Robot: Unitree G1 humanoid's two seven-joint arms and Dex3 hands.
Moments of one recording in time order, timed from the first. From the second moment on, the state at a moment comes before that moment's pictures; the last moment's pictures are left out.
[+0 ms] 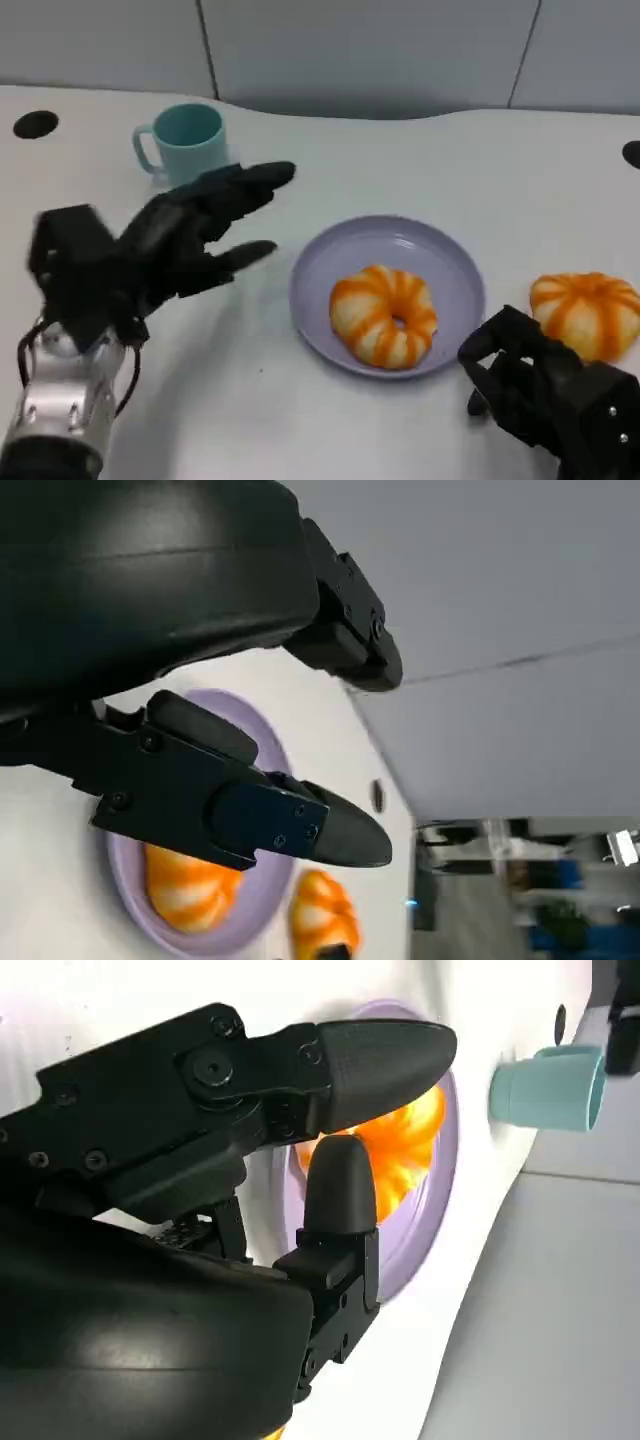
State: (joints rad) left arm -0.42 0.13 0.03 0.54 -0.26 -0.23 -0.58; right arm 0.02 -0.02 0.08 0.25 -0.08 -0.17 0.08
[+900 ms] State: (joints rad) left arm 0.05 0.13 0.10 0.19 -0.33 0.13 -0.46; right arm 0.05 -0.04 0.07 0.21 -0.07 -0.16 0.09
